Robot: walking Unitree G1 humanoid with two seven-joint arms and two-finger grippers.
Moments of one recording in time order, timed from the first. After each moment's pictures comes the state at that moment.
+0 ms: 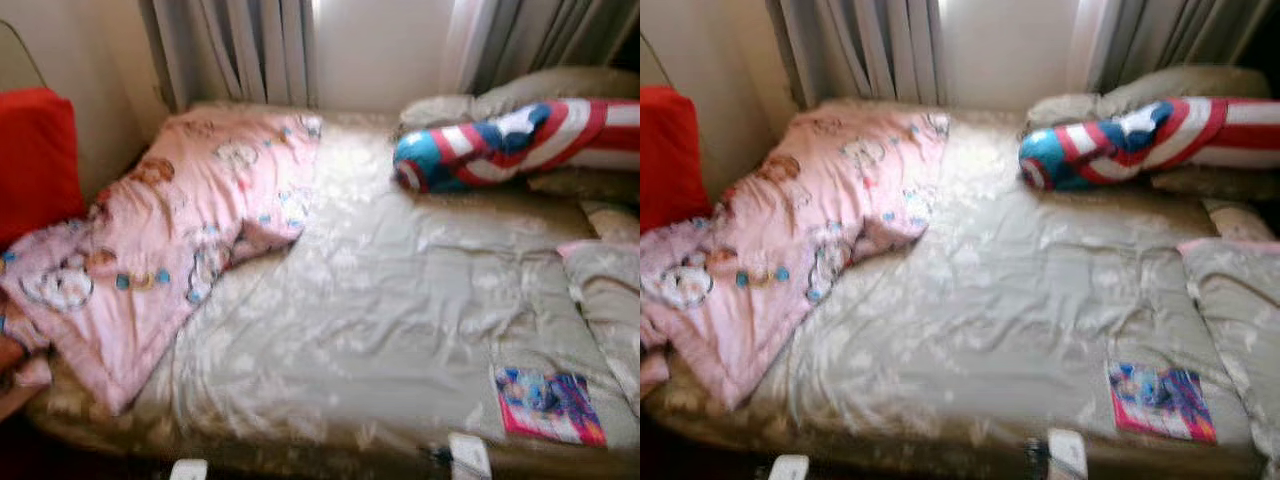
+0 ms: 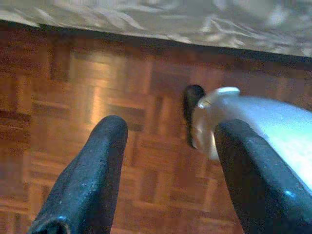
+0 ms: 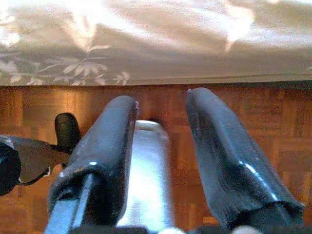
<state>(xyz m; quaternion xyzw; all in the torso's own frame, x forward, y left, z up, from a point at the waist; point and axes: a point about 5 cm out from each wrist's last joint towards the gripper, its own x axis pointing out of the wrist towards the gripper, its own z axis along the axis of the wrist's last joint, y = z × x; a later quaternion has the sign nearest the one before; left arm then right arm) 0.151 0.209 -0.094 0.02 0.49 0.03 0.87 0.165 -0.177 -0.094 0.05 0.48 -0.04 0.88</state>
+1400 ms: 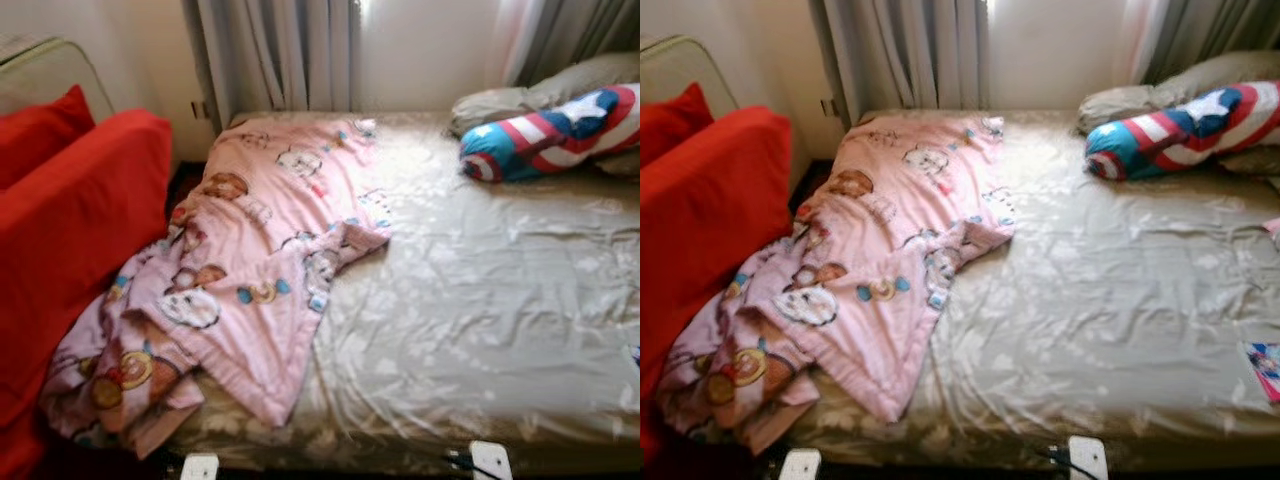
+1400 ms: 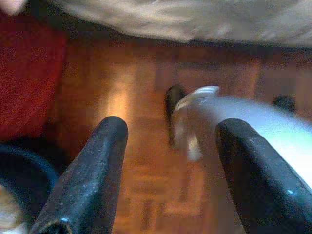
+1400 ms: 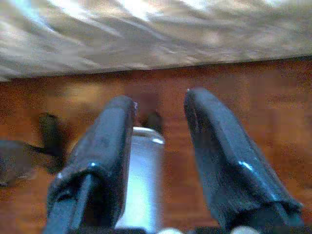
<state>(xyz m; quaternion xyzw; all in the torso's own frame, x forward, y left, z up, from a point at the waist) 0.146 0.209 -0.097 0.01 0.50 0.04 0.87 0.164 -0.178 -0.093 0.05 0.48 -0.04 0.88</state>
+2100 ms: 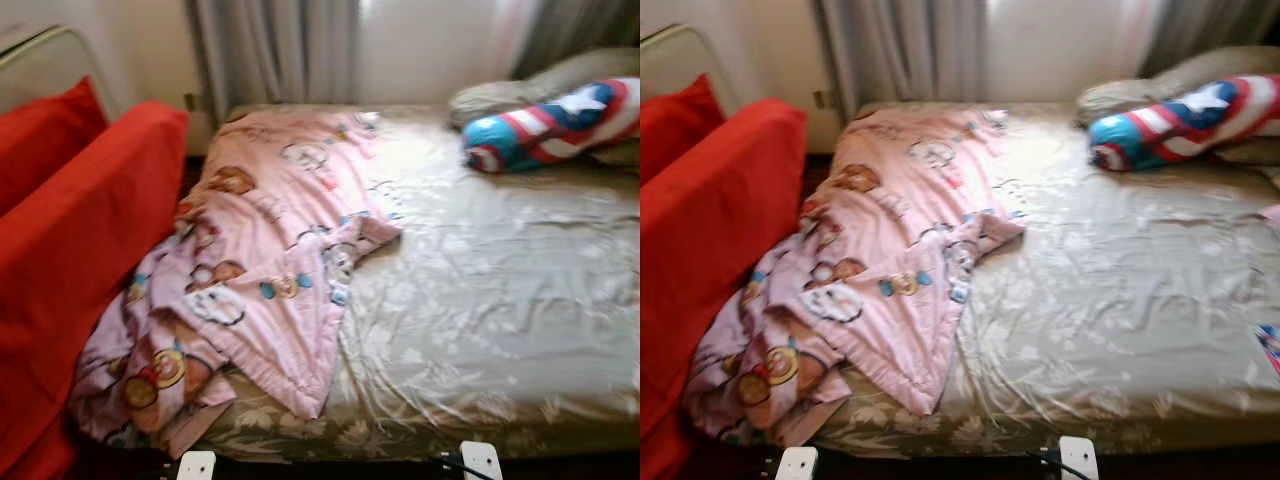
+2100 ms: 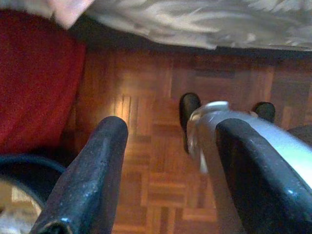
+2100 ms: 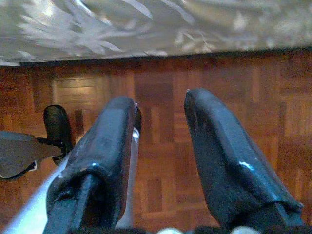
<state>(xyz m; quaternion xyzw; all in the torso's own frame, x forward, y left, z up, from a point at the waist) 0.159 0.201 -0.092 0.01 0.47 0.03 0.88 0.160 -0.190 -0.094 0.03 0.48 -0.04 0.88</state>
